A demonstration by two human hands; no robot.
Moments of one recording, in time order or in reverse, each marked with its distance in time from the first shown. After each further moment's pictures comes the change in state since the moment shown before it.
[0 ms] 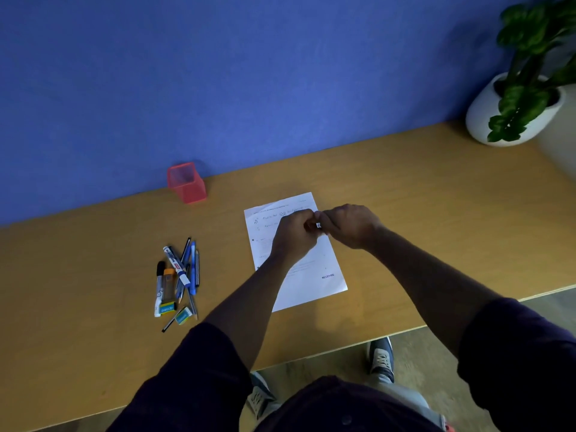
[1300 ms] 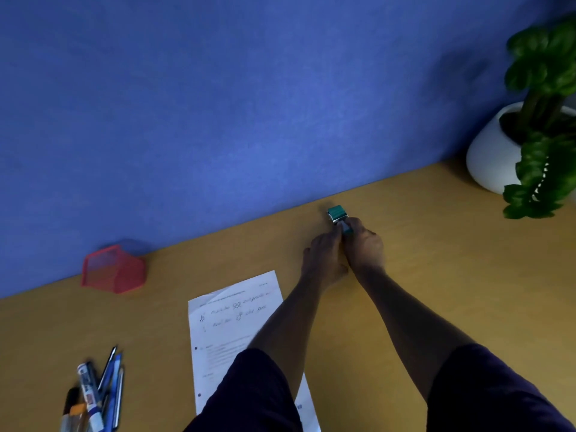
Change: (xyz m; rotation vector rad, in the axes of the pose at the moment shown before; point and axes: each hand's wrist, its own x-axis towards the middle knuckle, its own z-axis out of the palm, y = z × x) left_hand 0.215 0.019 0.157 0.302 -0.295 -0.057; right_hand 0.120 0.193 0.058 0.304 0.375 0.606
